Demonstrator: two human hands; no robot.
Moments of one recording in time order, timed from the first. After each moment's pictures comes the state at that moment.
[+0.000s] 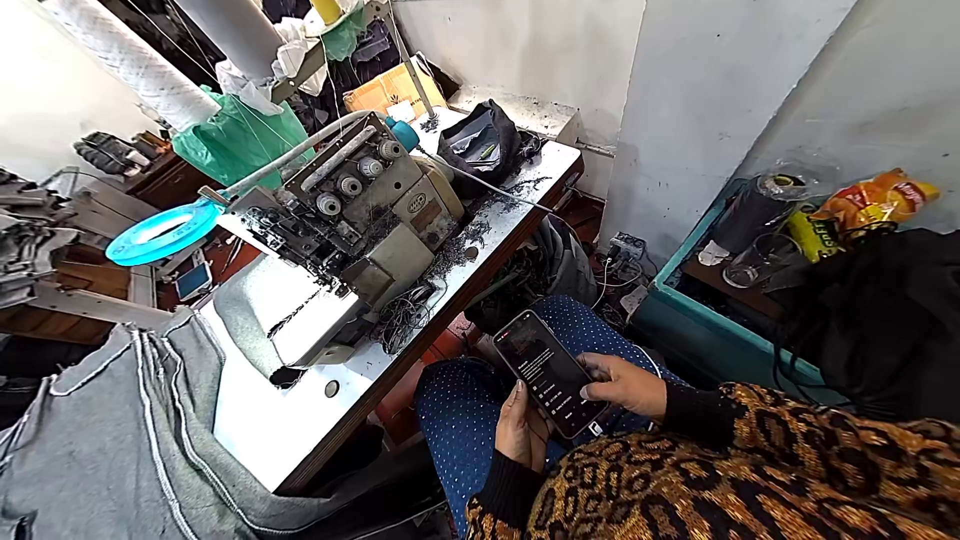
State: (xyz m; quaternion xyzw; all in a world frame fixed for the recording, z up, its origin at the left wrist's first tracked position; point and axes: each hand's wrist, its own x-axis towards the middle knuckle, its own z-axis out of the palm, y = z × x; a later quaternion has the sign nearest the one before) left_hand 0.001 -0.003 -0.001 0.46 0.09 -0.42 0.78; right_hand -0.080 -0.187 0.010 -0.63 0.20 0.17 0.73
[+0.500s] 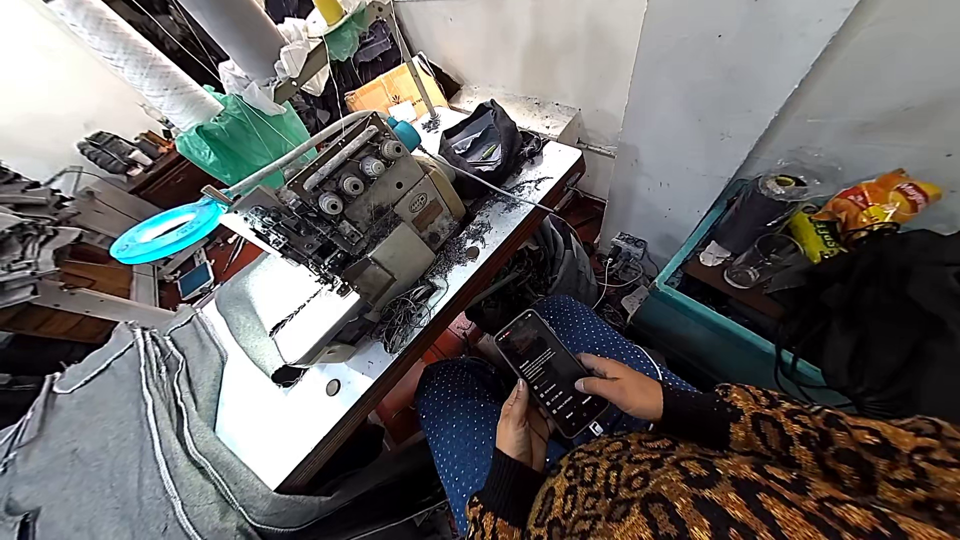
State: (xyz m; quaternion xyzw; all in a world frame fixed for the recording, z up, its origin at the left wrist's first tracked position) left_hand 0.001 -0.003 -0.003 0.45 0.09 -0.42 0.78; right_hand -0.078 -0.185 0.001 -0.70 0.16 0.14 0.68
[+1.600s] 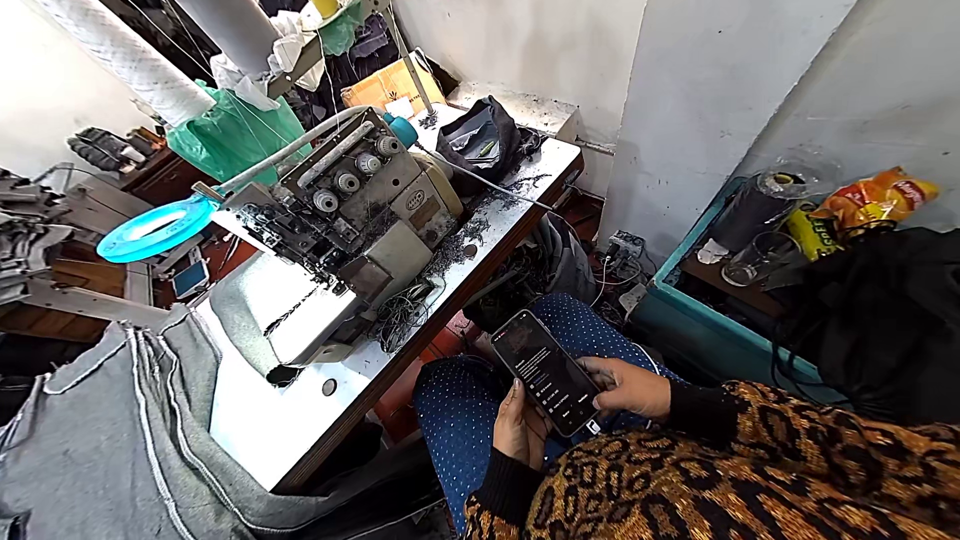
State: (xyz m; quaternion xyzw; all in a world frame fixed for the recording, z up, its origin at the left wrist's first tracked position) left_hand 0.001 -0.003 -0.004 0.44 0.12 -0.42 0.78; right_hand -0.085 -0.192 0.002 -0.60 0.16 0.20 0.75
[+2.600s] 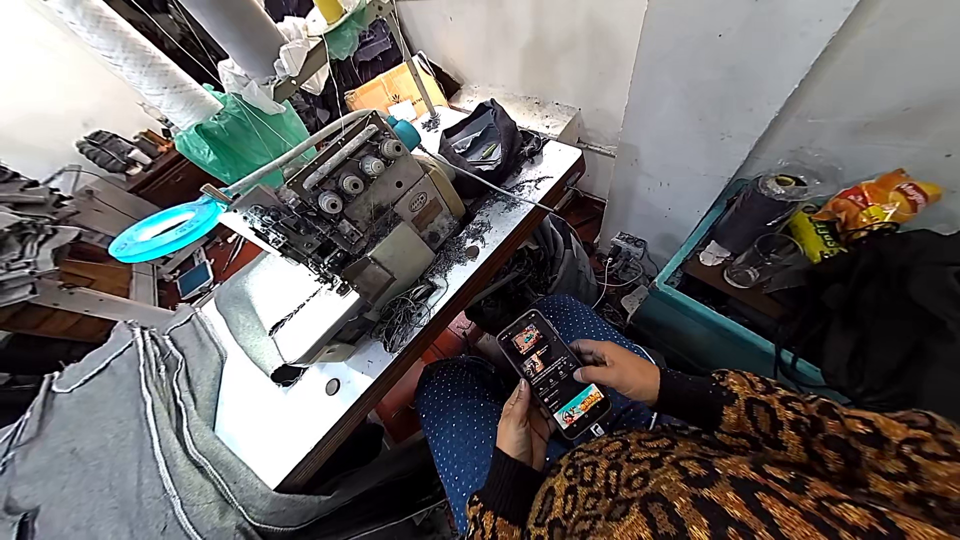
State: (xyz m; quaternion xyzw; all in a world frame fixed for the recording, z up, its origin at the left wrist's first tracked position) left_hand 0.002 -0.002 -0.005 0.44 0.08 -0.44 0.78; right_hand -0.066 -0.195 0.003 -0.68 0.16 0.12 0.71
